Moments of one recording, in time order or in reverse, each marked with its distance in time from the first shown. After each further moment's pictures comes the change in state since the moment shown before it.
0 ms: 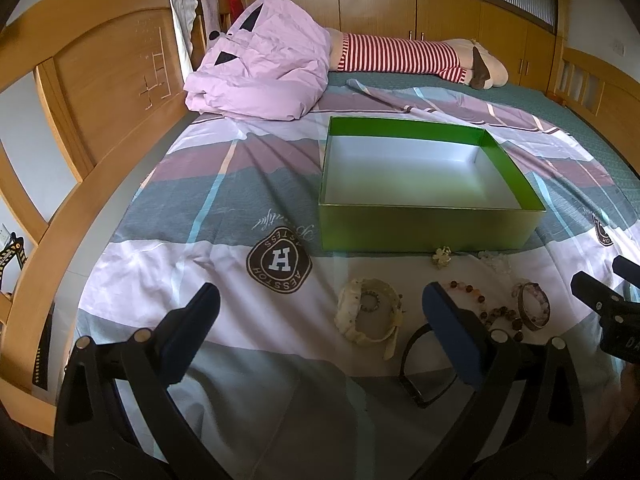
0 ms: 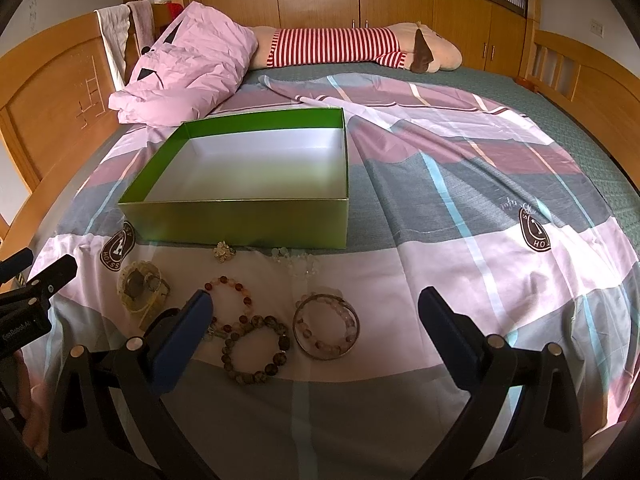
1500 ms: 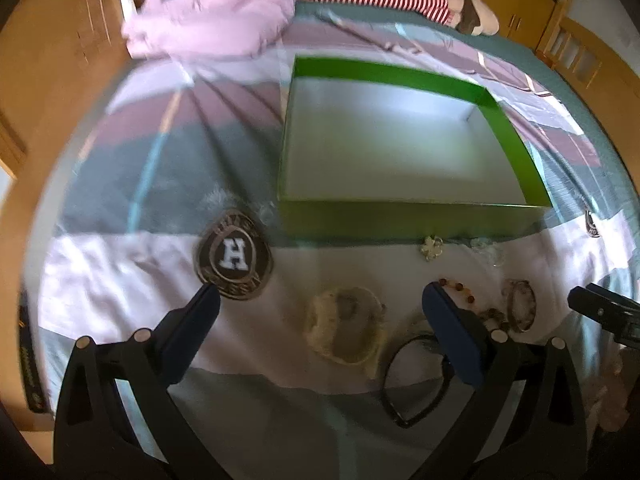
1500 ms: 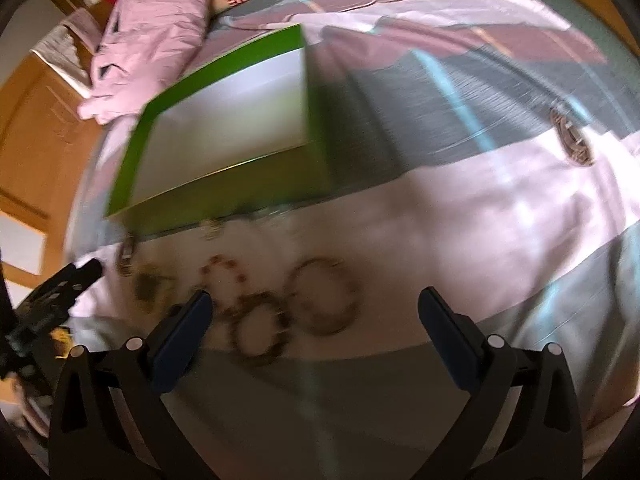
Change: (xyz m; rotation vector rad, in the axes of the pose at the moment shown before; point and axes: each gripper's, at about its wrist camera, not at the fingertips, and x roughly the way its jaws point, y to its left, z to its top) left arm 0.081 0.001 0.045 -0.002 0.316 -0.160; right arm 0.053 -0.050 0.026 0.228 0.359 0.123
